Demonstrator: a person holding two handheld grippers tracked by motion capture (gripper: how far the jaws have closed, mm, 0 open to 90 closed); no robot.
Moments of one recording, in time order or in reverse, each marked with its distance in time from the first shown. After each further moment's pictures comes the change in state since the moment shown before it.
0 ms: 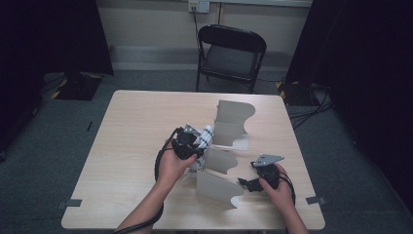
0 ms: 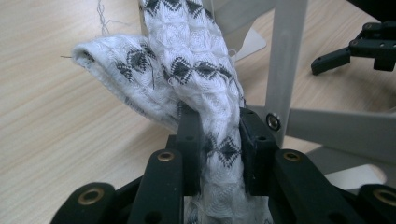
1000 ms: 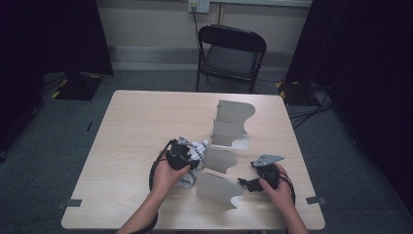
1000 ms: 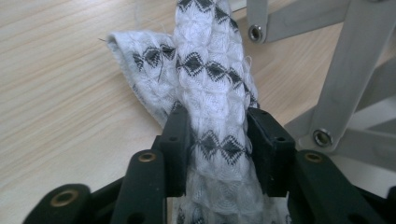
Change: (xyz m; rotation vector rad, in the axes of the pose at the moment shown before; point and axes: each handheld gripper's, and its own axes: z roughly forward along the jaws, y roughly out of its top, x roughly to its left) left arm 0.017 -0.046 0.016 0.052 0.013 -0.022; right arm 0.000 0.000 0.000 0.001 0.000 0.001
